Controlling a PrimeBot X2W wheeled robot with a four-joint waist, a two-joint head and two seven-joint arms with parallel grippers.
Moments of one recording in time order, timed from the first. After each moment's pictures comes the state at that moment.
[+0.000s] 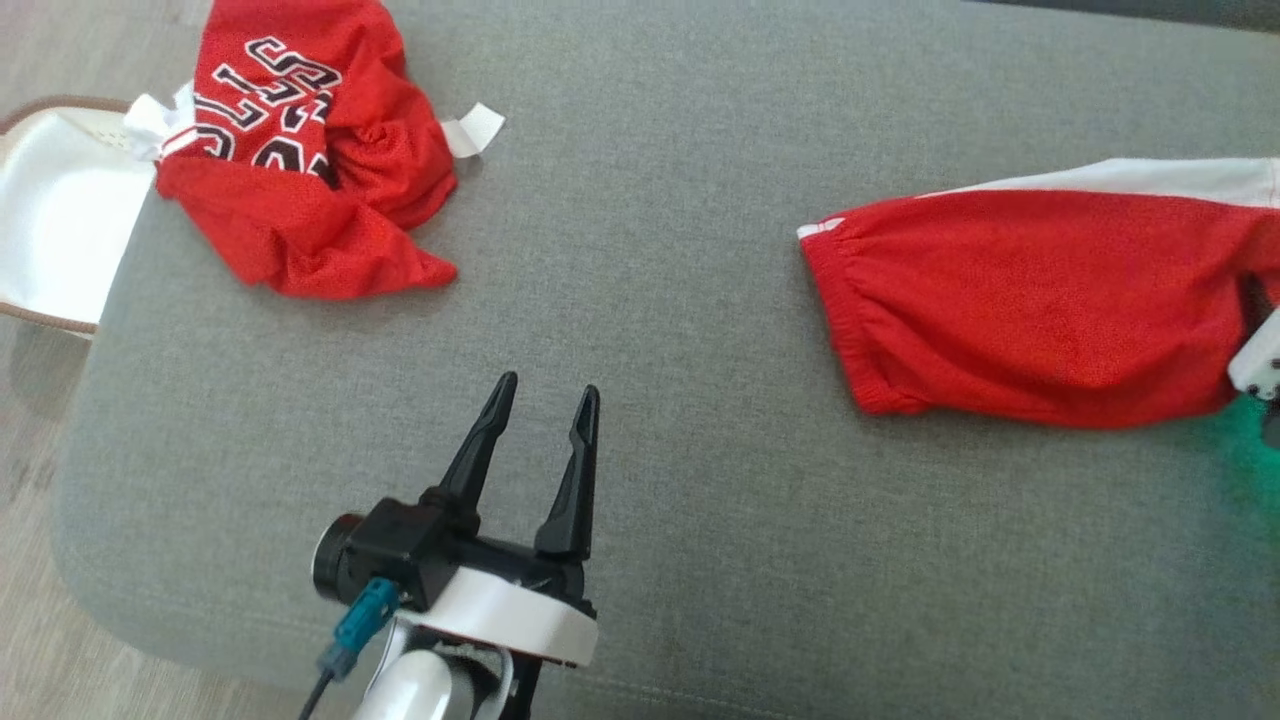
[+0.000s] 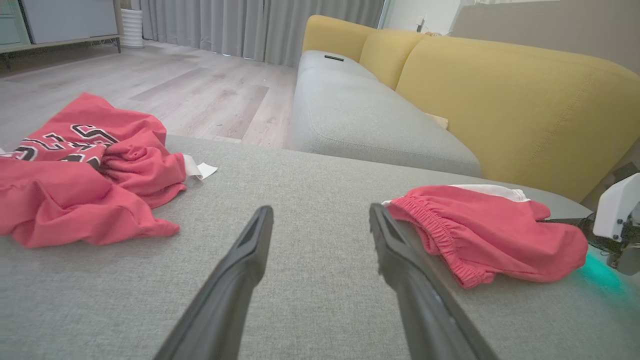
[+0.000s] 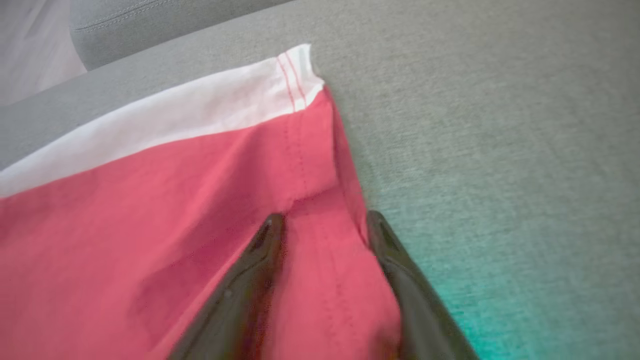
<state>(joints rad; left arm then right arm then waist) -0.05 0.05 -0.47 -0.01 -0.26 0.10 -0.25 -0.82 -0.44 0.09 1.28 0.52 0.13 0.13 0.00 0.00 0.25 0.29</state>
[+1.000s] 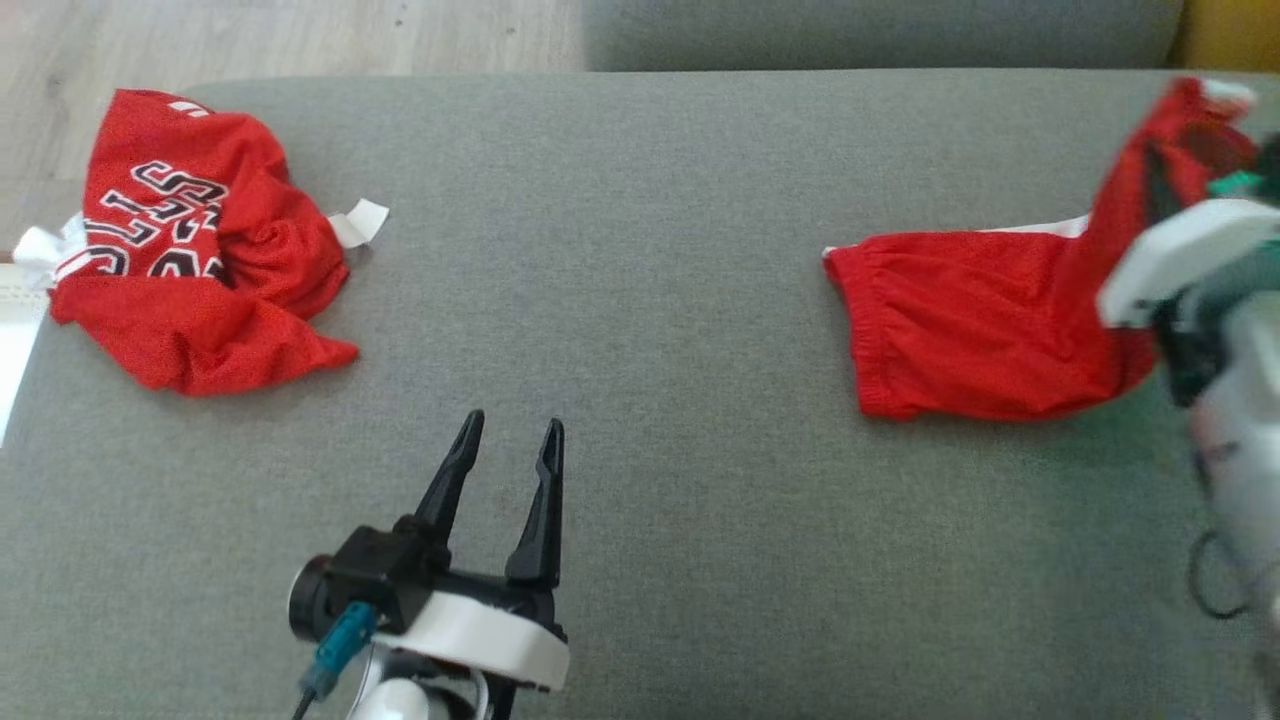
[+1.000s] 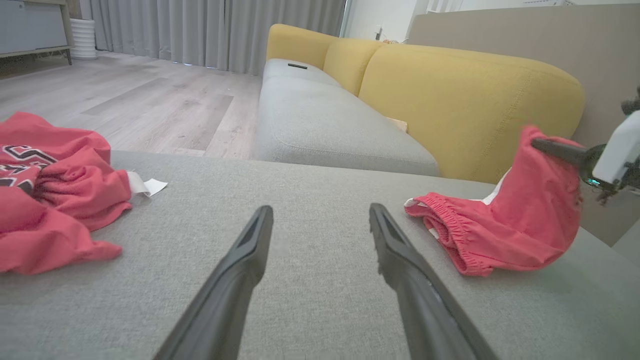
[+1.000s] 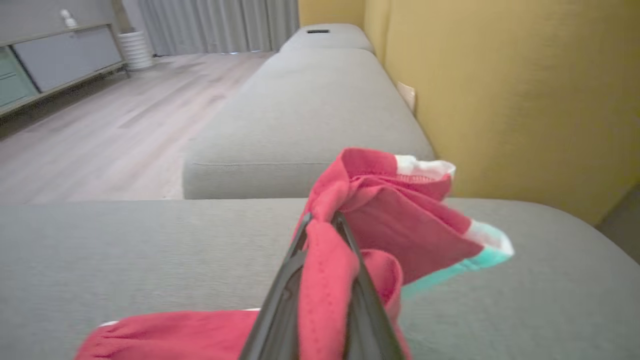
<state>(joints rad) 0.01 0.05 -0.41 0.02 -0.25 0.09 -0.25 -0.86 -0.33 0.20 1.15 0.34 0.13 -0.14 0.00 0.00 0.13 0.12</state>
